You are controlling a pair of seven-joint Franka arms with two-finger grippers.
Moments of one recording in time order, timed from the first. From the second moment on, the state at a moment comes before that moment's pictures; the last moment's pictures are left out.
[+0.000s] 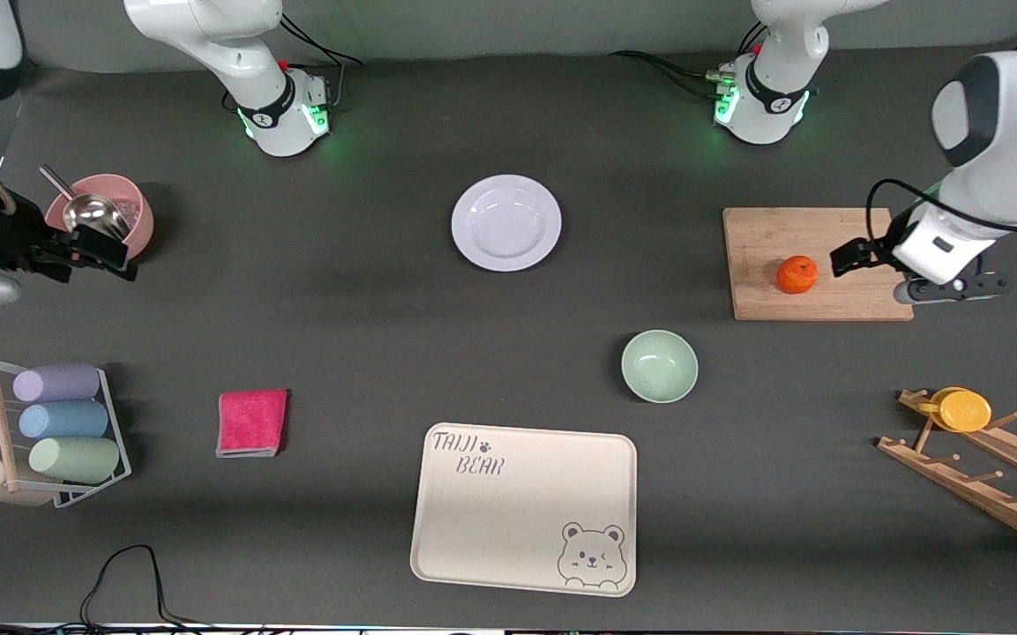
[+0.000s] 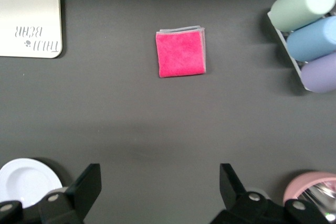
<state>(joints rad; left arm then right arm) 0.22 -0.12 -0.21 -2.26 -0.04 2.06 -0.06 0.05 -0.02 -0.06 -1.74 0.09 1.71 0.03</state>
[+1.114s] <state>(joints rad) 0.17 0.04 -0.21 -2.64 -0.04 2.60 -0.06 0.14 0.34 -0.05 -1.77 0.57 2.02 0.06</state>
